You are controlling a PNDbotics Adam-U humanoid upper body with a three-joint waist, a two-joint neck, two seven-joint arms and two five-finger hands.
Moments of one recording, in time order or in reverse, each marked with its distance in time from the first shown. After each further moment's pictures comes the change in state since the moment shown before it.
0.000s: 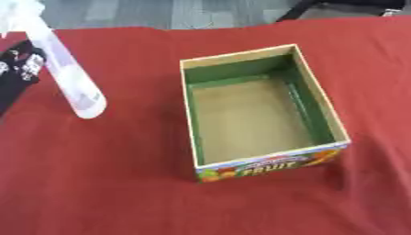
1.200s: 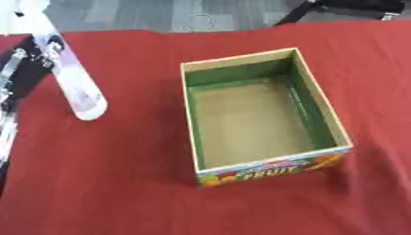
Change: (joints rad) left arm -0.097 0.000 -0.030 0.096 -0.018 -0.032 0.038; right arm -0.009 0.010 0.006 0.000 0.000 0.006 0.002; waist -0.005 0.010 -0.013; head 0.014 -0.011
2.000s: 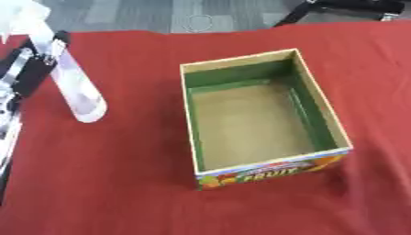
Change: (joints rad) left arm -0.011 0.000 -0.010 -0.007 -0.096 0.010 -0.029; right arm -0.007 0.000 0.005 0.000 0.000 0.003 -0.002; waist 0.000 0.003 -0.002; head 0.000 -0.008
